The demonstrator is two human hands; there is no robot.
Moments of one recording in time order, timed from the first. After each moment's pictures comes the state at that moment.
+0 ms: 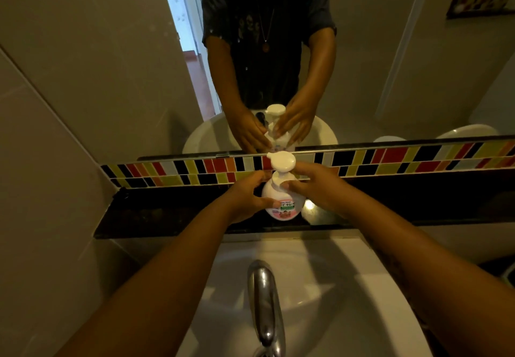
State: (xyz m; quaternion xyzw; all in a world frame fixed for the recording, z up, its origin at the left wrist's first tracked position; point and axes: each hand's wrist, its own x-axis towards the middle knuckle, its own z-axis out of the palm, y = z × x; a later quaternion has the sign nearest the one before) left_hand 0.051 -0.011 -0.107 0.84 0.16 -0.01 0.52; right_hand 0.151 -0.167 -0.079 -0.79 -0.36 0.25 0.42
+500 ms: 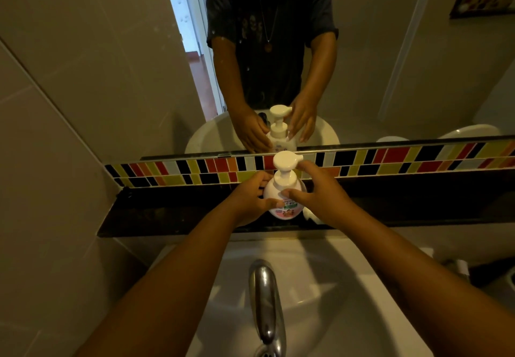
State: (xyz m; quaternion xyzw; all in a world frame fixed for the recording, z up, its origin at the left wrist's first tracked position) left_hand 0.052 -0.018 -0.115 0.84 0.18 0.01 0.52; right_hand 0.136 -0.173 -0.097 -0.82 -0.33 0.14 0.45
